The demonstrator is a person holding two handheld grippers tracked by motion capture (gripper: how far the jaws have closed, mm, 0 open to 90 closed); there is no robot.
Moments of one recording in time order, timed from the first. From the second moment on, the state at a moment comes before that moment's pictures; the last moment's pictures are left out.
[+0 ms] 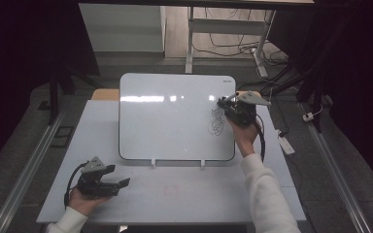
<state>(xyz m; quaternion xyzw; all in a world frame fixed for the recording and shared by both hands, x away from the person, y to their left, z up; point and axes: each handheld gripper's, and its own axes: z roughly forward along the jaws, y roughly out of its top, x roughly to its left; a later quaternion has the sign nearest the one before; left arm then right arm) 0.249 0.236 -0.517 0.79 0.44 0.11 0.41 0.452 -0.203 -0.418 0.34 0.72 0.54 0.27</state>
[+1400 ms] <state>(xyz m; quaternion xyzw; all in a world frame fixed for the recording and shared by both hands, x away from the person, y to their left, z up) 0.250 0.235 -0.518 0.79 0.45 0.10 0.41 0.449 -0.207 -0.417 0.32 0.74 0.51 0.30</state>
